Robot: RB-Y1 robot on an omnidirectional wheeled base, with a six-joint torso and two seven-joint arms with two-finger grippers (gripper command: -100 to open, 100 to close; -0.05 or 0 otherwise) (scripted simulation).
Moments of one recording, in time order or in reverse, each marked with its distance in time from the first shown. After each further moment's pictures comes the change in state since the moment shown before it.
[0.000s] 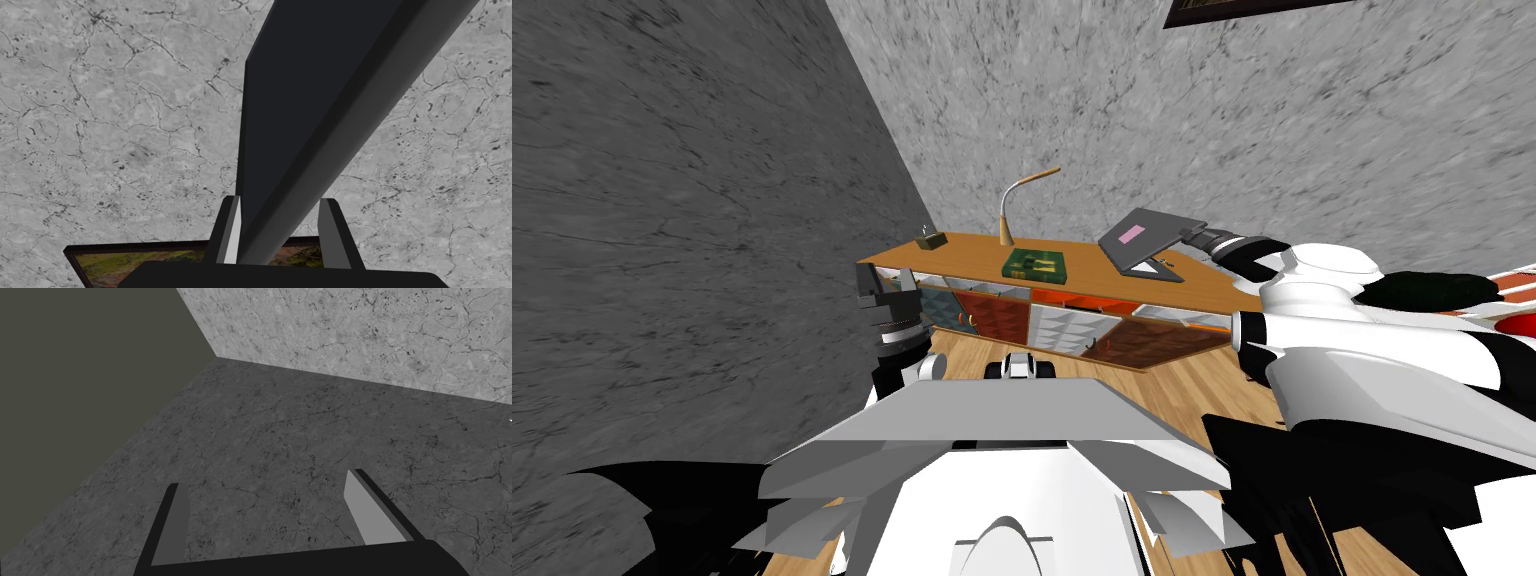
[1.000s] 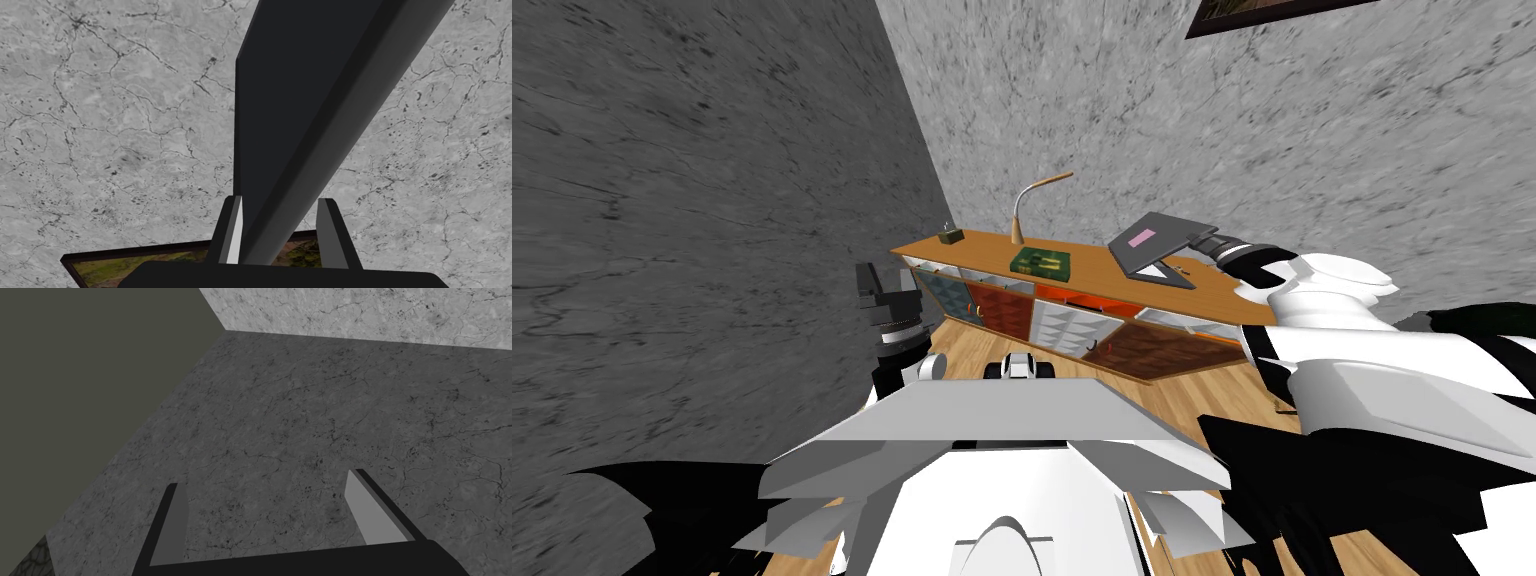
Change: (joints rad) left arm 0.000 0.000 0.000 0.000 0.000 0.000 0.000; right arm 0.090 -0.050 0.168 -0.014 -0.323 0.092 0.068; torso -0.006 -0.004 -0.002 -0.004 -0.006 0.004
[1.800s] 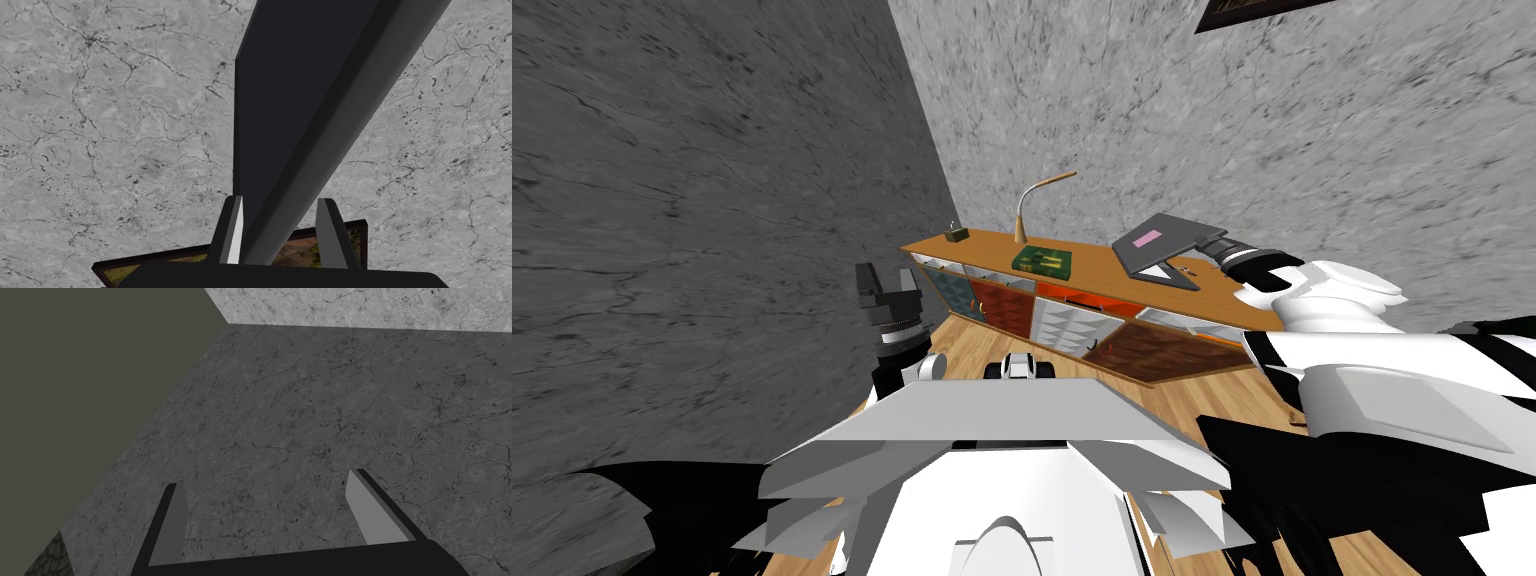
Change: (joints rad) left arm 0.000 0.000 0.000 0.000 0.000 0.000 0.000; right arm 0.033 -0.023 0.093 0.024 -0.240 0.030 0.051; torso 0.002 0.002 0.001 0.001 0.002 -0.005
